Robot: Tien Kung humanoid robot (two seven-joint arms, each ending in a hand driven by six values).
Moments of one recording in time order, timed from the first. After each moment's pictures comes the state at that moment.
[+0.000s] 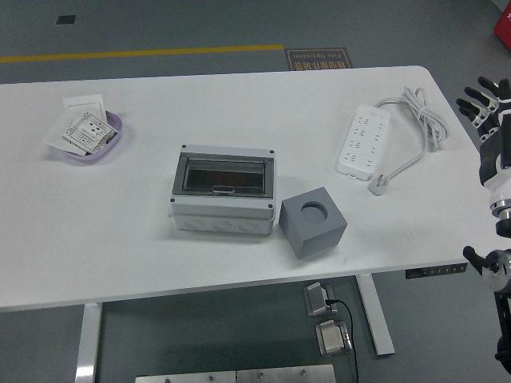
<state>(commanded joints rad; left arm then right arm) 0.08 0.11 -1.59 -0.18 1.49 0.03 0.35 0.02 -0.19 1.63 1.56 -1.07 -0.17 0.17</state>
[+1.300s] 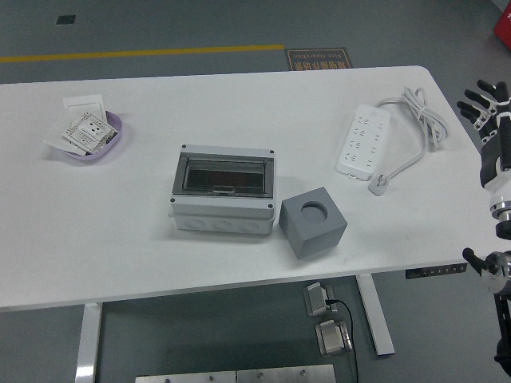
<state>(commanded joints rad) 0.08 0.11 -1.62 -0.18 1.64 -0.03 0.46 0.01 -0.18 1.64 1.56 -1.10 -0.18 0.17</state>
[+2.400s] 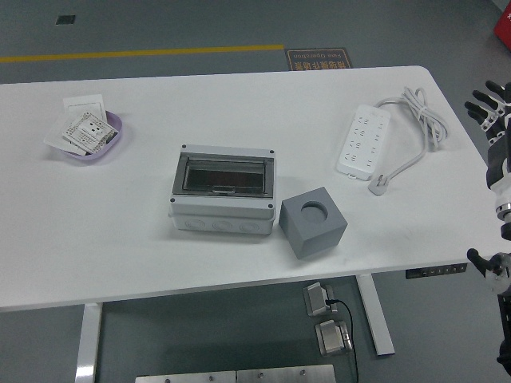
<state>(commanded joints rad) 0.07 0.11 -1.81 -0.18 1.76 -0.04 0.46 0.01 -0.17 1.66 1.56 -1.10 -0.18 0.17</state>
